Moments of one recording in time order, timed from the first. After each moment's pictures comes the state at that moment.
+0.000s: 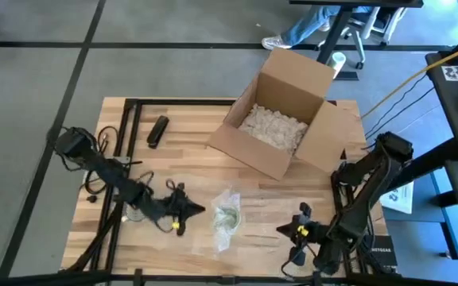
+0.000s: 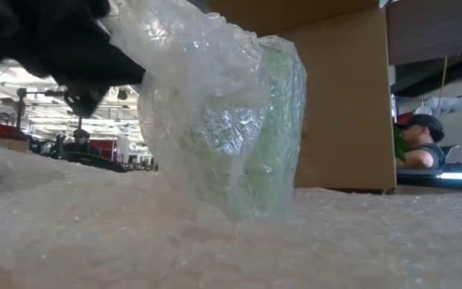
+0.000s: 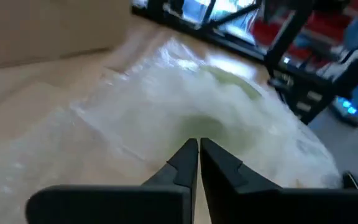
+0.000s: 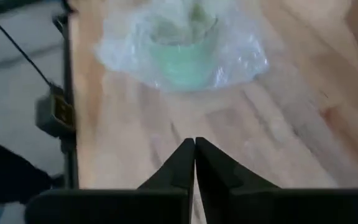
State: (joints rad) left arm -0.60 1.50 0.42 0.77 -0.61 -0.56; right arm 0.98 1.49 0.94 -0.44 0.81 1.13
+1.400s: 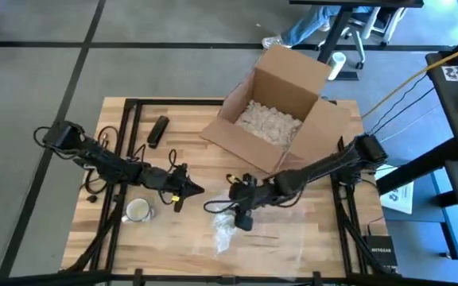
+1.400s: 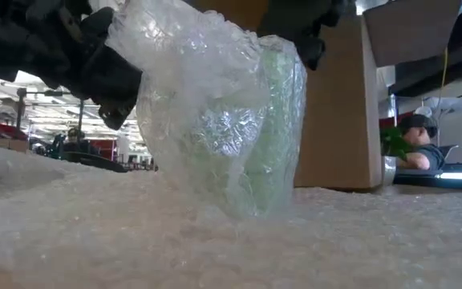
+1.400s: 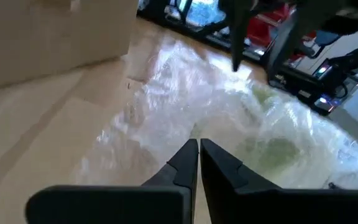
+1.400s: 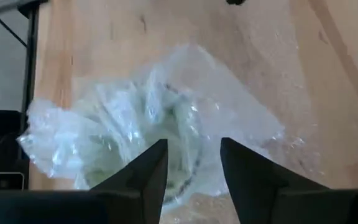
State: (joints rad) left arm -0.30 1.34 0.30 0.74 -0.22 -0.46; right arm 0.35 1.80 1.35 -0.46 0.14 0.54
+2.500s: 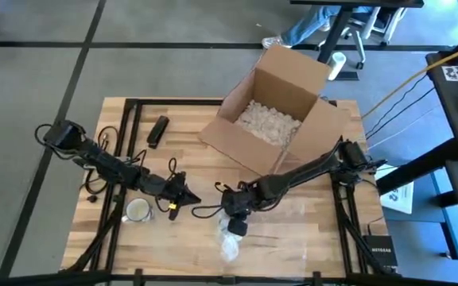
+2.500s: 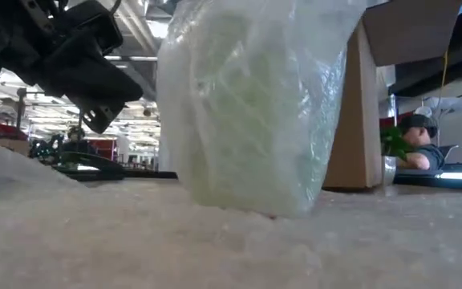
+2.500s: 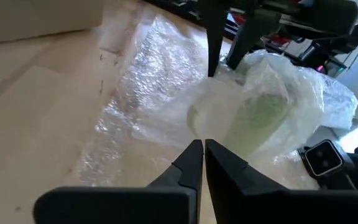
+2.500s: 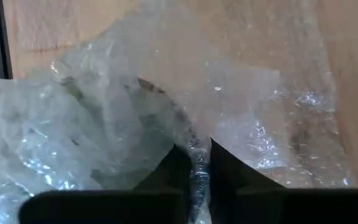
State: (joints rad) left arm -0.40 1.34 0.30 0.72 -0.22 -0.51; right arm 0.34 1.96 1.51 -0.64 0.00 0.58
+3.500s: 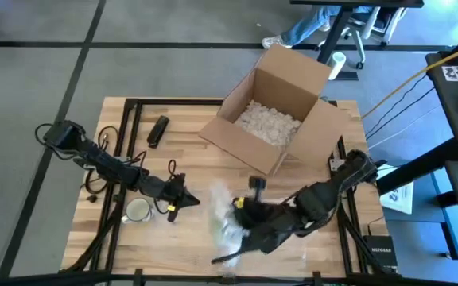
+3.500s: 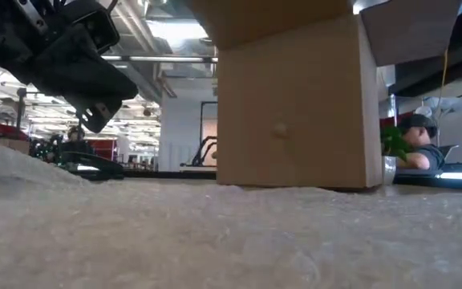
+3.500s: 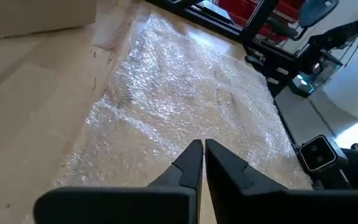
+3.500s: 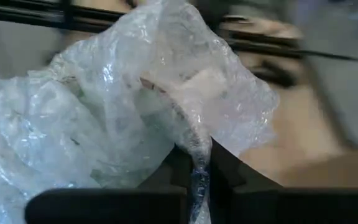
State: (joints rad) left arm -0.42 1.34 0.30 0.72 -0.23 -0.52; right arm 0.59 1.95 2.26 -1.26 0.70 0.38
